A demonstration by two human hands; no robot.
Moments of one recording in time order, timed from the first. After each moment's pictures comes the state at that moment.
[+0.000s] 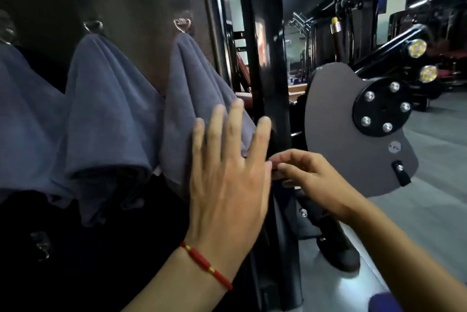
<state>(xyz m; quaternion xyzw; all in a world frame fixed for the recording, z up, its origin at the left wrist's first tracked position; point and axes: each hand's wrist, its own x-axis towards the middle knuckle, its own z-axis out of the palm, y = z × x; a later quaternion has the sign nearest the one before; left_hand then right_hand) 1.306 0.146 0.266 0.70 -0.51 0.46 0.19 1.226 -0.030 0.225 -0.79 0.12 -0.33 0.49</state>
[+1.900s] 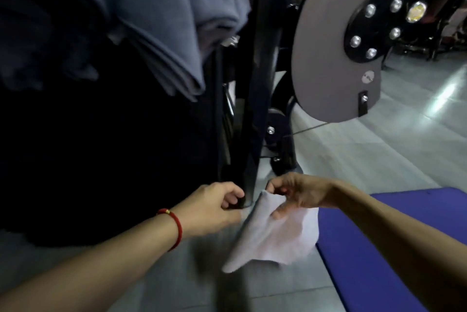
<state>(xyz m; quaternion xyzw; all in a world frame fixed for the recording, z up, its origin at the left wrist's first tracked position) 1.346 0.174 0.068 0.76 -0.53 -0.28 0.27 1.179 -0.033 0.063 -0.86 0.18 0.11 0.47</state>
